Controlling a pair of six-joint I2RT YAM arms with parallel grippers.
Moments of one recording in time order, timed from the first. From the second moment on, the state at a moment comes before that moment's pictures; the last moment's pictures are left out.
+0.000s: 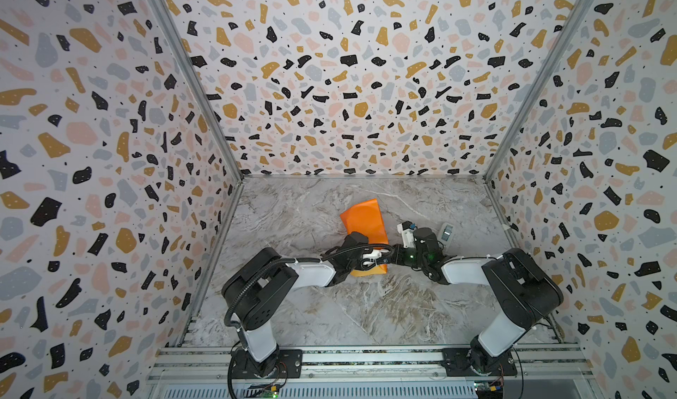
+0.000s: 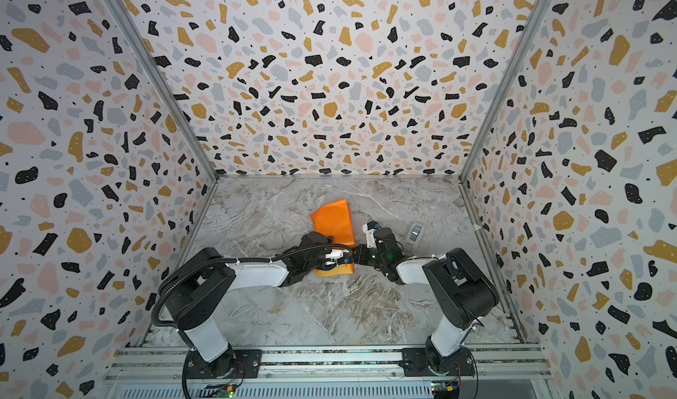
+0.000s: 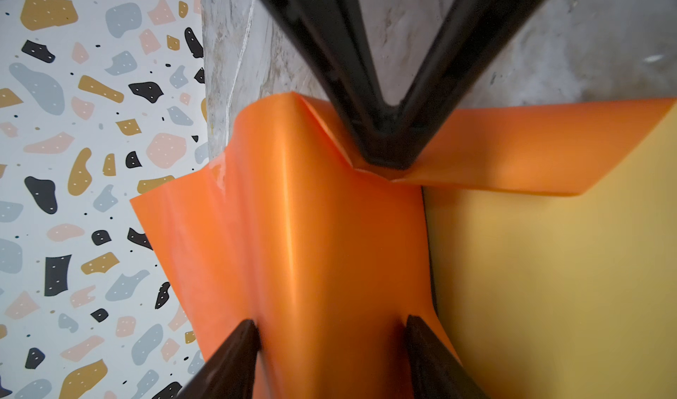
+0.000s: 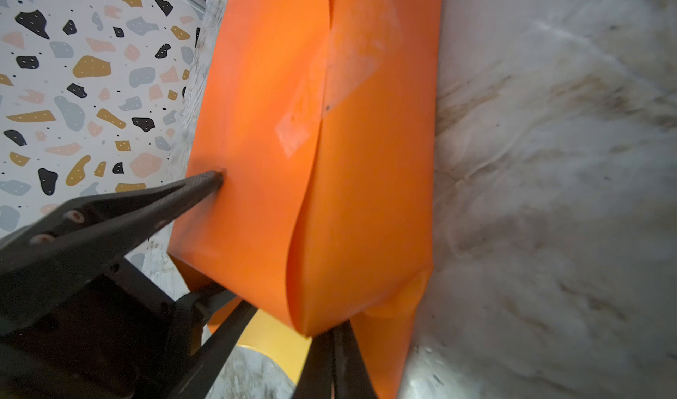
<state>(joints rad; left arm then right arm) -0.79 1.75 0.83 0.28 -0.19 1.09 0.52 1.67 0.62 0.44 -0.41 0.66</state>
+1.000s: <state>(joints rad) -0.79 1.75 0.83 0.28 -0.19 1.08 0.50 1.73 0.61 0.50 -0.42 0.68</state>
